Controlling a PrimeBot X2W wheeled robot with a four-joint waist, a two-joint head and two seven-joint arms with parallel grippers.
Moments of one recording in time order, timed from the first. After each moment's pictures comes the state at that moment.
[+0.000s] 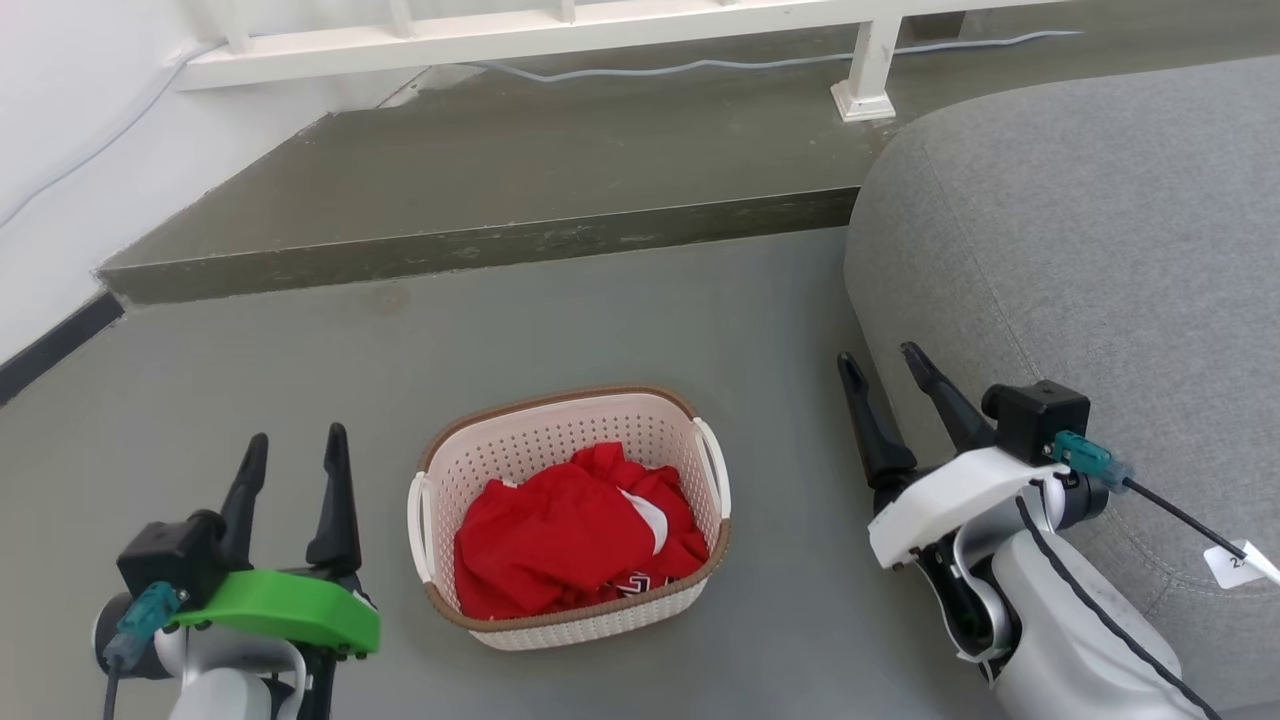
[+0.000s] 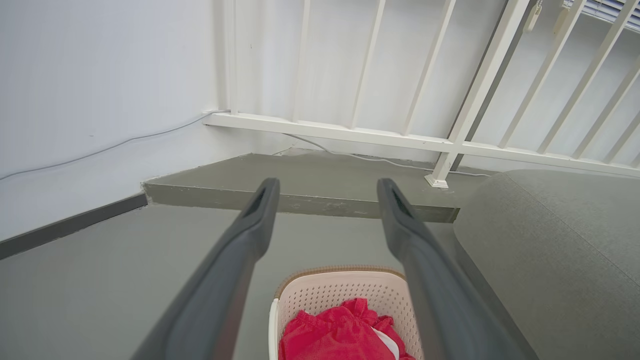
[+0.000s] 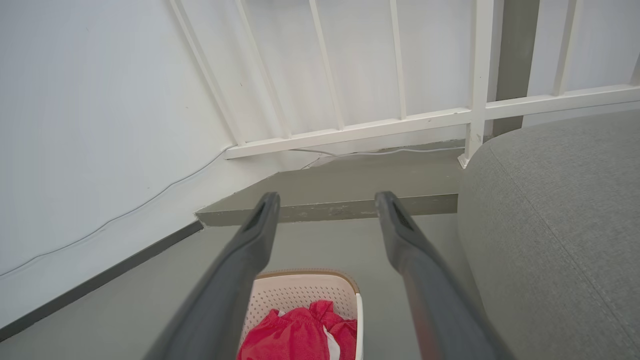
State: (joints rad) left arm -0.09 0.08 -0.11 0.22 -0.40 -0.05 -0.25; right arm -0.26 -0.12 0.44 0.39 0.46 -0.01 -0.25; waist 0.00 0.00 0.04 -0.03
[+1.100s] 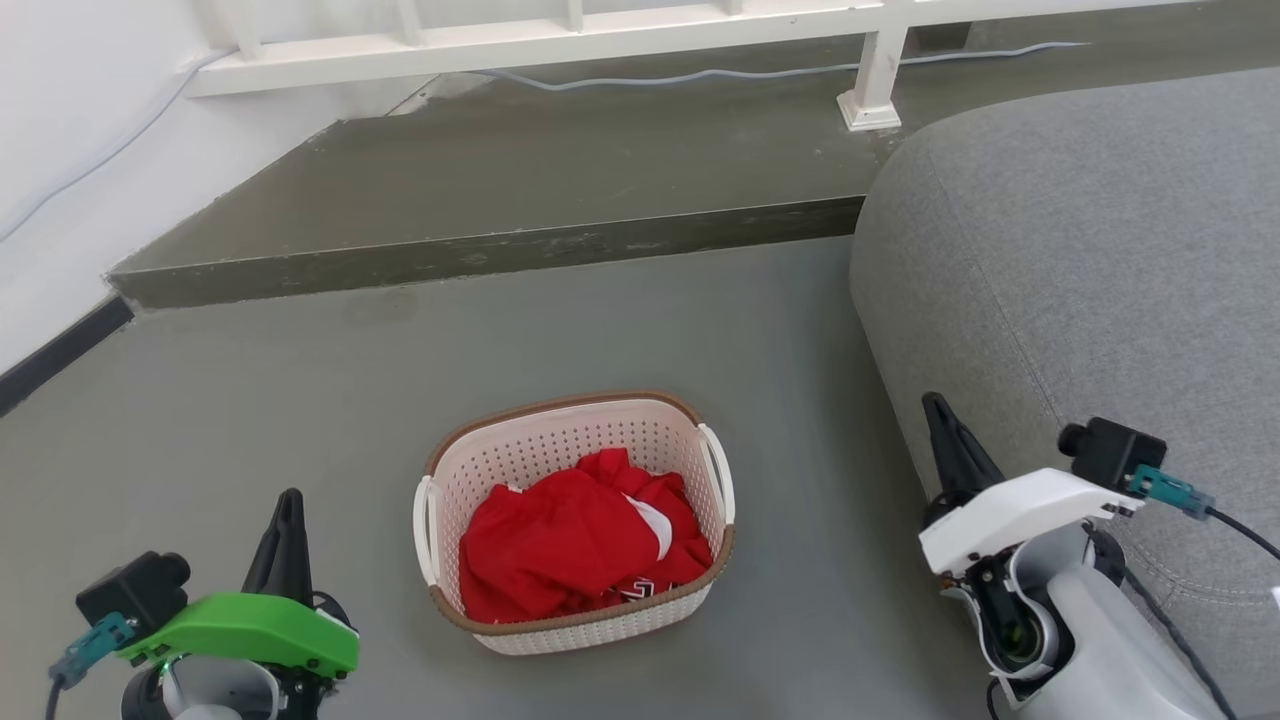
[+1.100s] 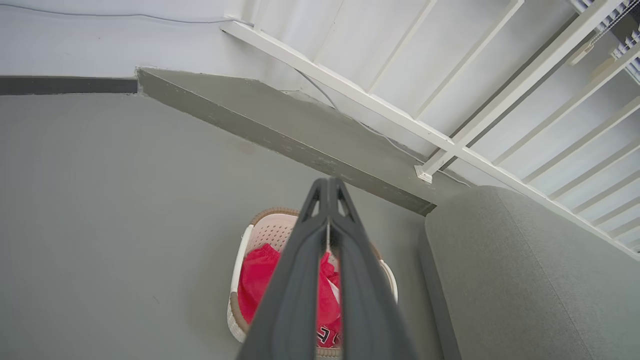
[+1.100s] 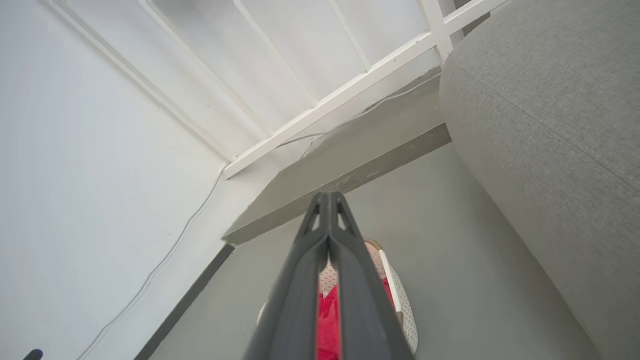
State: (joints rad) left arm -0.06 0.05 -0.06 0.30 -0.70 -0.07 -0.14; right arm -0.18 -0.10 0.30 0.40 0.75 0.02 -0.17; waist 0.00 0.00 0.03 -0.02
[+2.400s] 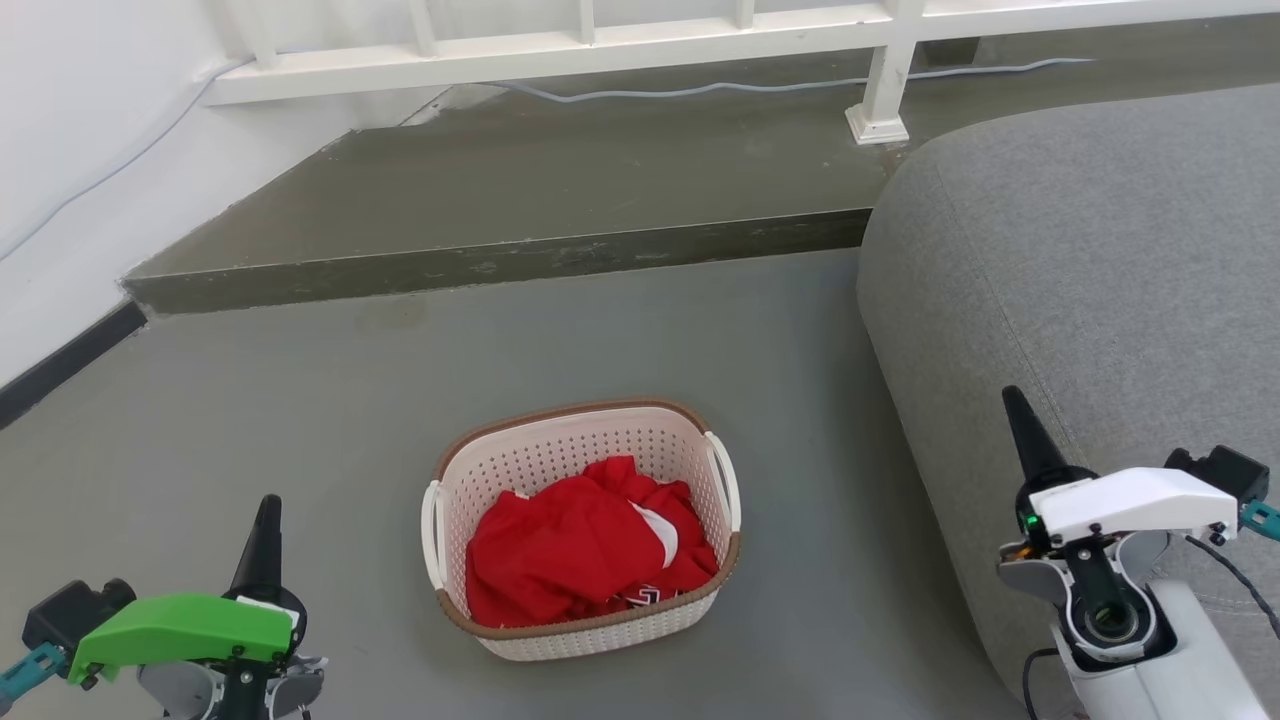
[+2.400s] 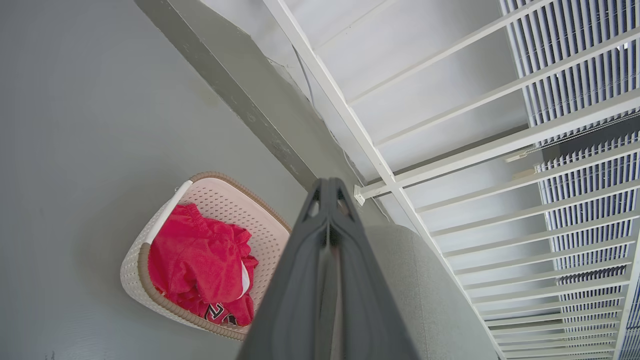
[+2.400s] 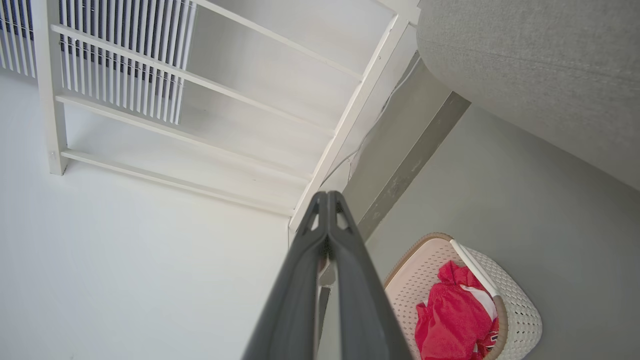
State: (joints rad) left arm -0.06 0.05 0.02 0.29 -1.16 -0.10 0.00; right arm -0.13 -0.07 0.08 0.35 1.19 0.07 -0.02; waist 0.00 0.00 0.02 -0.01
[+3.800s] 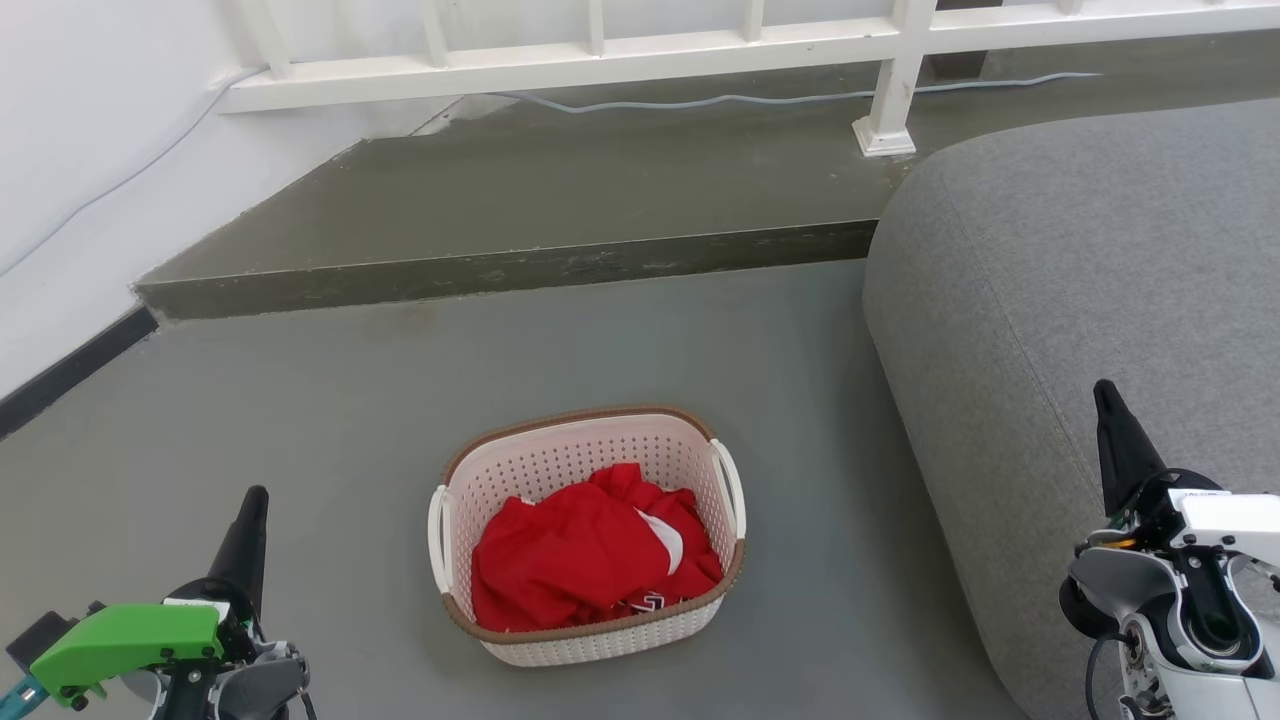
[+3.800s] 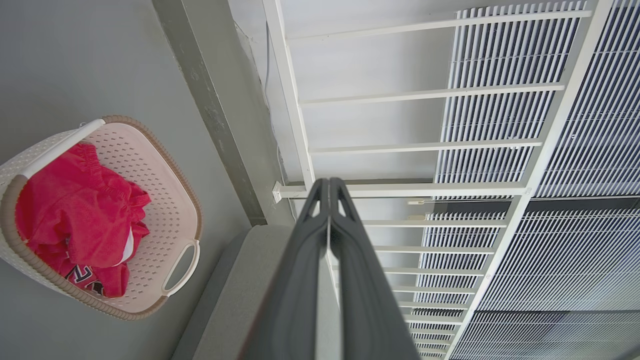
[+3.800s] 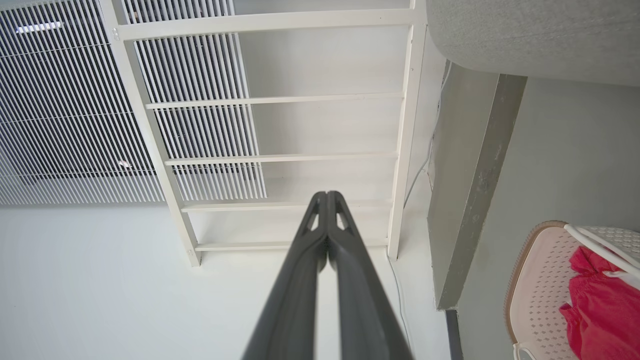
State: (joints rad) left arm -0.06 0.04 0.09 0.28 -1.60 -0.12 0.12; right arm -0.09 -0.05 -0.13 0.29 1.60 0.12 0.10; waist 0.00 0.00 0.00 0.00
